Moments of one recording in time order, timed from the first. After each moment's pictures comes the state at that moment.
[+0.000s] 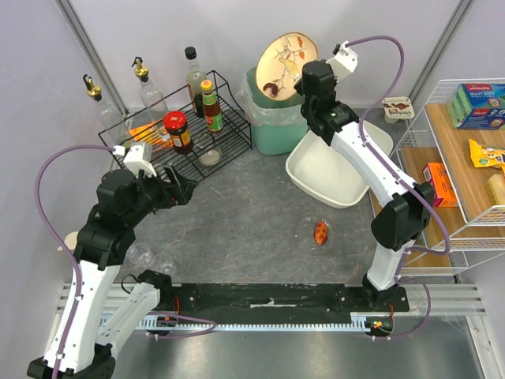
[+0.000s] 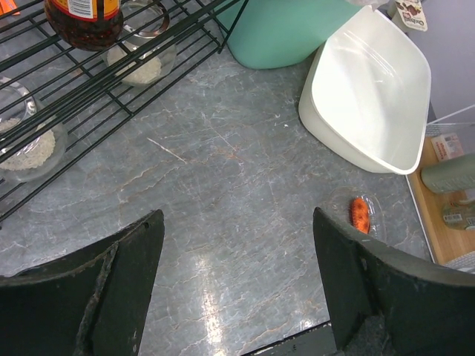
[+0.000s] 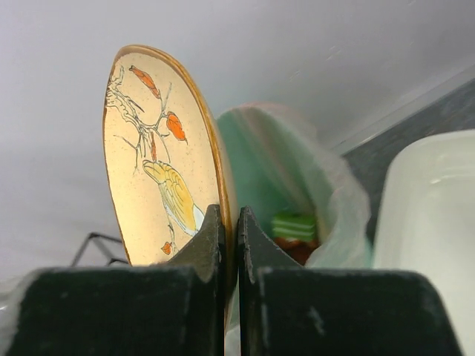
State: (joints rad) left arm -0.26 0.70 1.05 -0.73 0.12 -0.40; right arm 0.50 1.81 1.88 -0.22 0.68 0.75
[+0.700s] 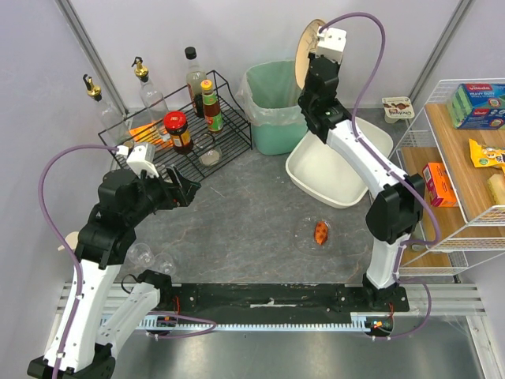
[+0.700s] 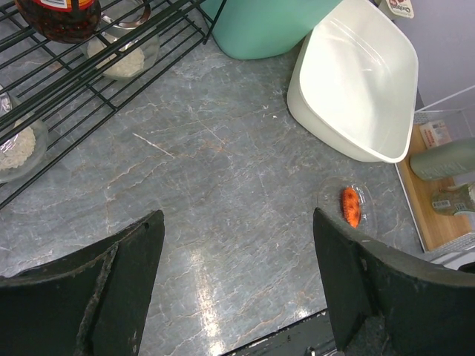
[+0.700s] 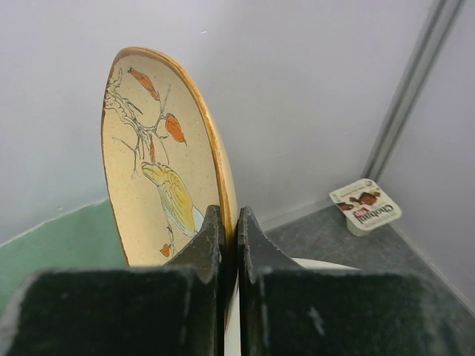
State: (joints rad) left arm -0.26 0.70 1.05 -0.73 0.17 -0.40; right arm 0.47 1.90 1.88 0.22 0.86 -0.10
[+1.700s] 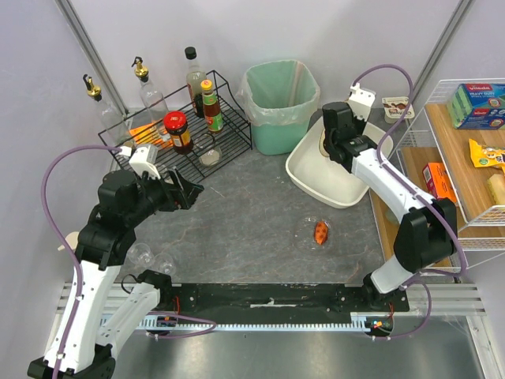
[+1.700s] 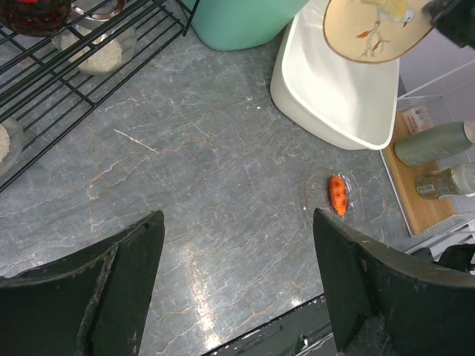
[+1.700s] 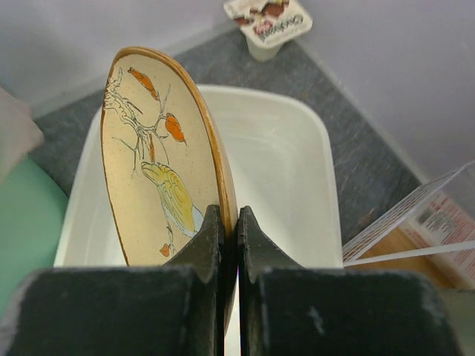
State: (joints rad) left arm -0.26 0.69 1.04 -0.73 0.23 -0.40; right arm 0.38 1.58 1.36 -0.26 0.95 0.36
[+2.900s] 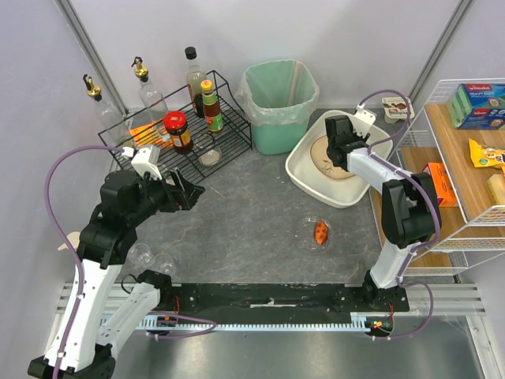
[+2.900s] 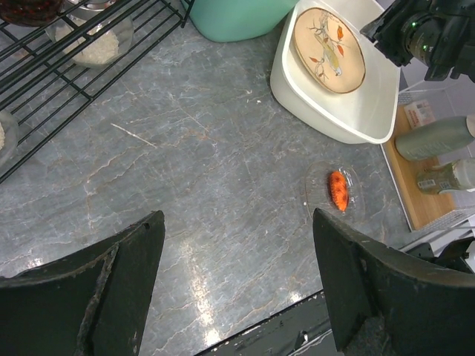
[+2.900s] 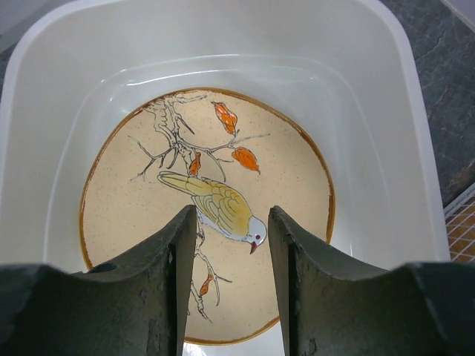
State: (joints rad) left arm -0.26 0.70 1.03 -0.73 0.24 -0.40; right arm 0.25 1.79 1.26 -0.17 0.76 0.61
